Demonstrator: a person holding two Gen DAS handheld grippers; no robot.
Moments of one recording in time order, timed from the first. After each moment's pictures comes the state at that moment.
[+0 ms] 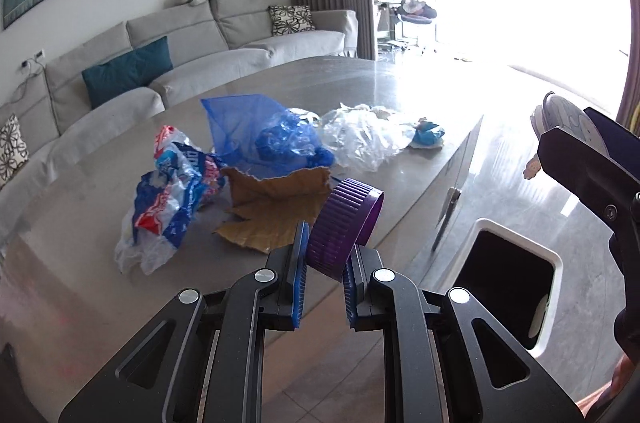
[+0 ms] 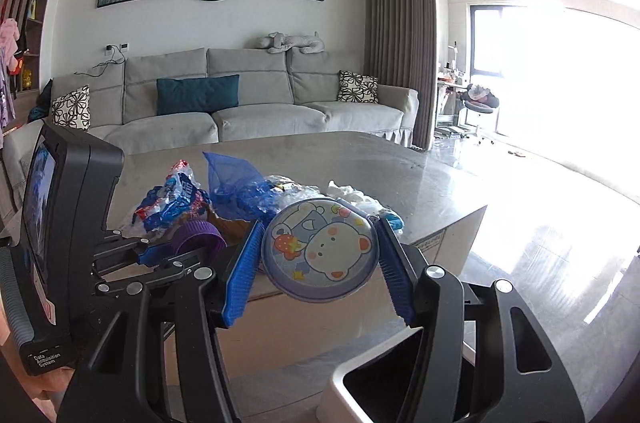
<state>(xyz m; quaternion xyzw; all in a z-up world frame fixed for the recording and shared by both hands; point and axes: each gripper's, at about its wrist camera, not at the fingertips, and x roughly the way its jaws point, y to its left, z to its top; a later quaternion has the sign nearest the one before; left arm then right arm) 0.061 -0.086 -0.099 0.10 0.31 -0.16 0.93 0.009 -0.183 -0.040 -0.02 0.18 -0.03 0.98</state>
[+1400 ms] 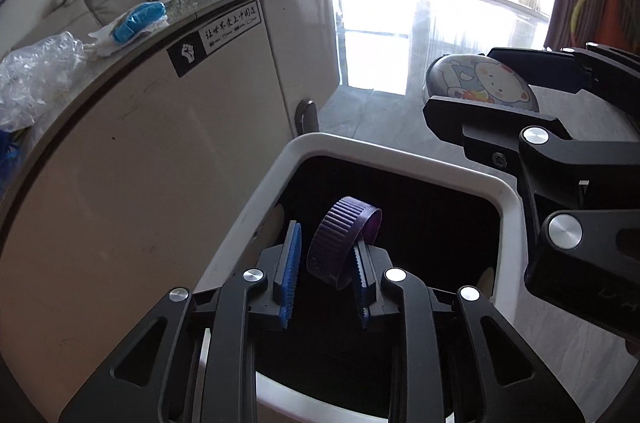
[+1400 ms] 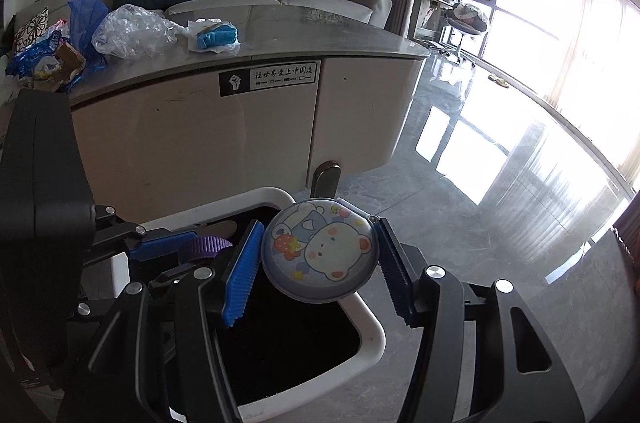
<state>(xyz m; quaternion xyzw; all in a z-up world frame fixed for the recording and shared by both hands) 0.053 -0.312 -0.263 0.20 0.39 -0.28 0.85 0.026 -0.372 -0.181 -0.05 0.35 -0.06 0.93</state>
